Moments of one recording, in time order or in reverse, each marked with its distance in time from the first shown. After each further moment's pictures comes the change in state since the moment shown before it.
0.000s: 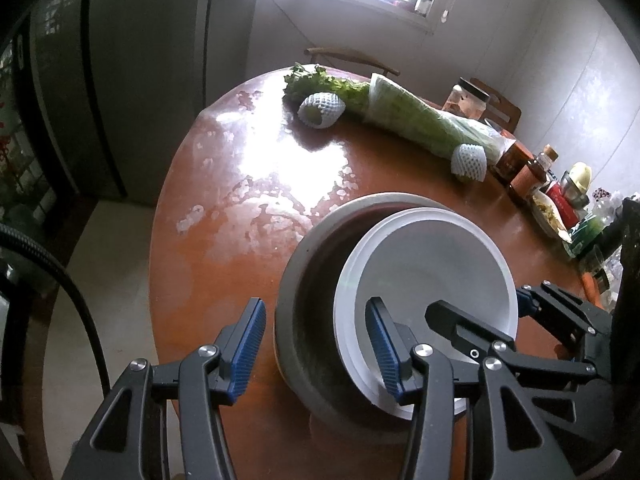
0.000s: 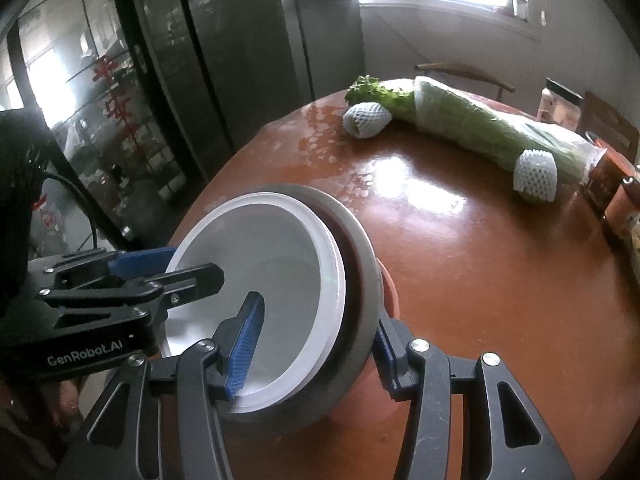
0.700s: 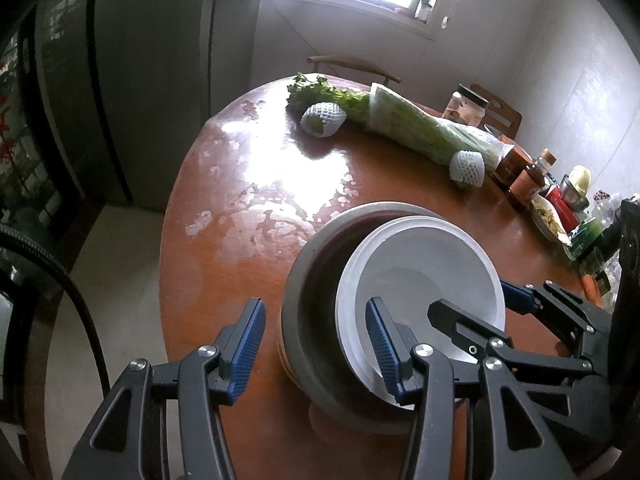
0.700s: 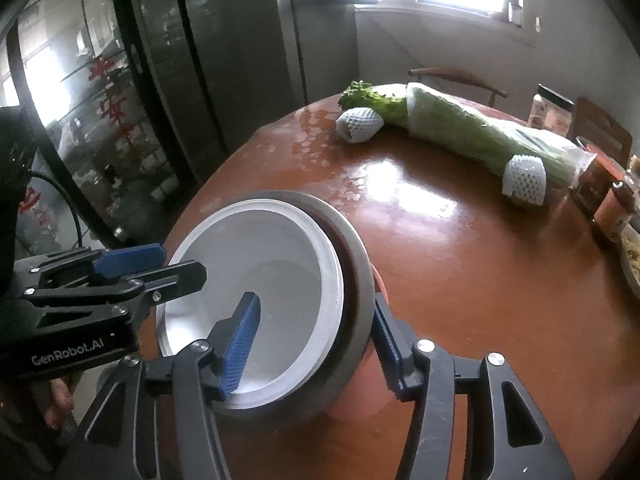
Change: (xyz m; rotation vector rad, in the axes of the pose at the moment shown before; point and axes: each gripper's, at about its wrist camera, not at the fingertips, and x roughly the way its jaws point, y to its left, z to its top) left arm -0.012 0.002 -0.003 0.001 -0.027 0.010; right arm -0.008 0.002 -0.002 -0.006 -0.012 -0.035
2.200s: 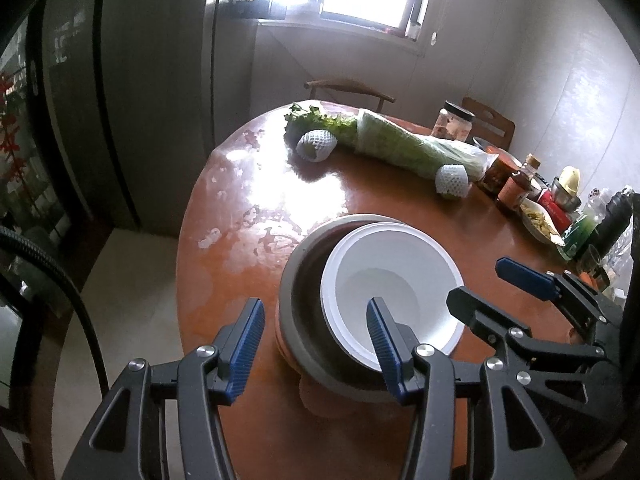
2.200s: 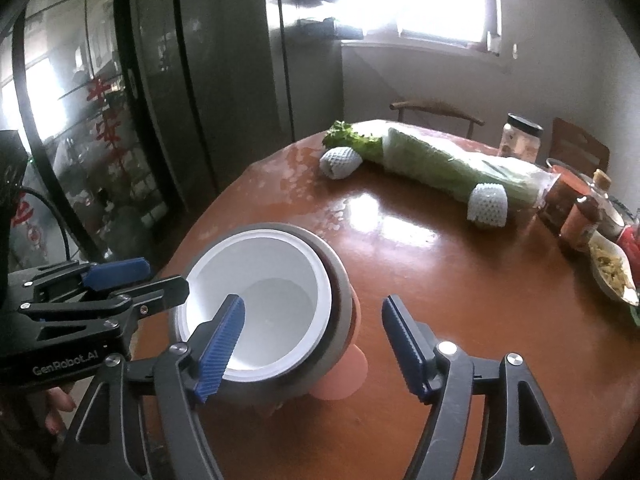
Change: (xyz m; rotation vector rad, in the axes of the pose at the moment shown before) left arm -0.041 -0.016 -0.015 0.038 -0.099 0.031; right arm -0.049 0.003 -0.009 -0.002 -0.132 -0.062
